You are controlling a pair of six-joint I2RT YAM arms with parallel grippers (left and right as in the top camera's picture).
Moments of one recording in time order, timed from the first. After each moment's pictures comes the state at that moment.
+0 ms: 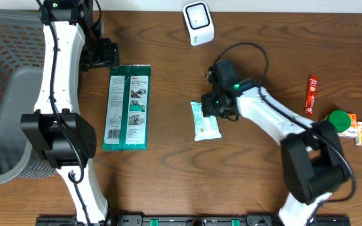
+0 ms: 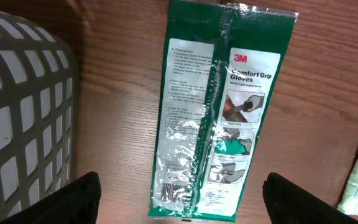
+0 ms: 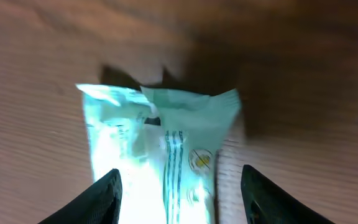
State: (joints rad) left arm 0.02 2.13 2.20 -1.51 0.02 -0.09; right arm 0.46 1.92 1.24 -0.61 -0.12 0.38
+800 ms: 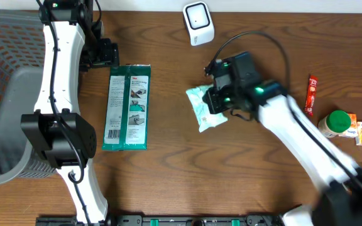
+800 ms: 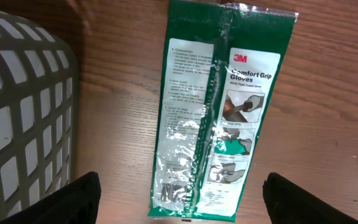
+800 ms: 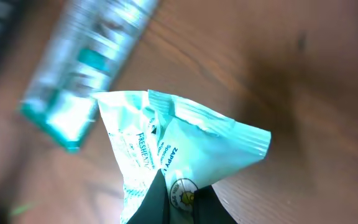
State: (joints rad) left arm 0.02 2.13 2.20 -1.51 0.02 -0.09; right arm 0.44 1.58 1.23 -0.63 -0.34 0.09
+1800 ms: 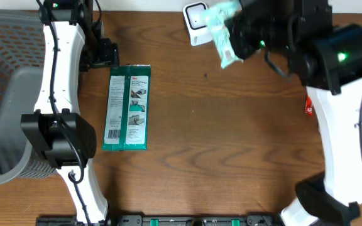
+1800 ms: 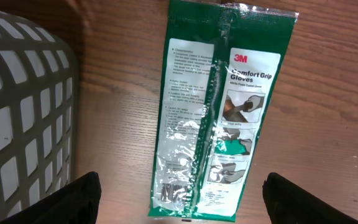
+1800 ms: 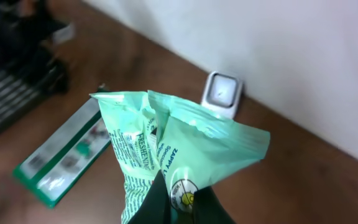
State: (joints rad) left arm 0.02 2.13 2.20 -1.51 0.02 -0.09; right arm 0.41 1.80 2.44 -1.28 -0.11 -0.15
